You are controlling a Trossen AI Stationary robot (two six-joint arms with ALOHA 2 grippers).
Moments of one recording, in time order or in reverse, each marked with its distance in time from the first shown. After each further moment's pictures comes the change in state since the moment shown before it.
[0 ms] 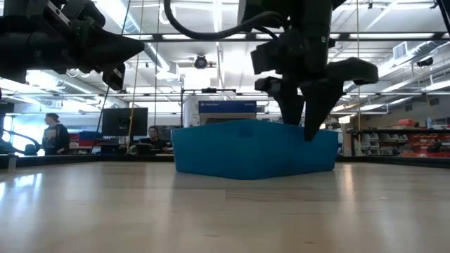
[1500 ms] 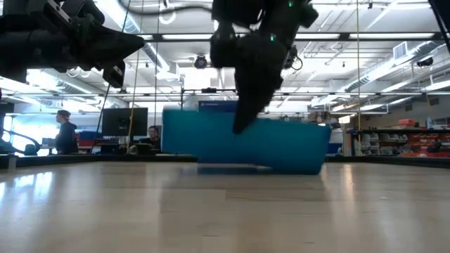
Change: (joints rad) left arm 0.000 0.000 0.000 0.025 0.000 0.001; right arm -0.064 0.043 0.046 0.340 -0.135 0.515
